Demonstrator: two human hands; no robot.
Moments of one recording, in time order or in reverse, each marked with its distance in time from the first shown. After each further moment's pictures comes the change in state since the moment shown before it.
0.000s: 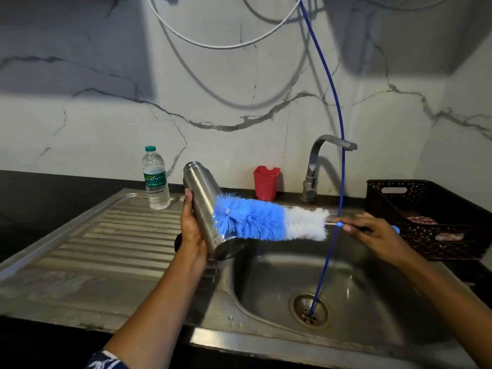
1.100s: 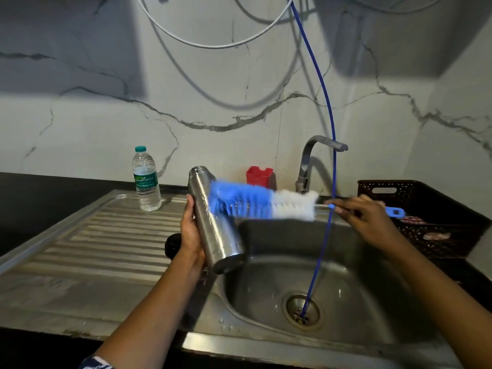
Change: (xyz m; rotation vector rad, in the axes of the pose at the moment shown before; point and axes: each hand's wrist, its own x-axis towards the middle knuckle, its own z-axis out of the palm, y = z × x) left_hand -0.002 -0.014 -0.001 0.030 0.066 -0.089; right_hand 0.027 0.010 -0.010 -0.330 0.180 -0.117
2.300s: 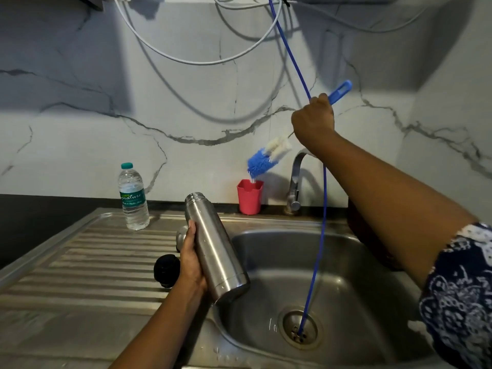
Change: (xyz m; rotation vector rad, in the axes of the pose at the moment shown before) left_hand -0.007 -0.018 -0.002 0.049 0.148 -0.096; right_hand 0.201 -0.114 -0.034 -1.351 -0.101 0.074
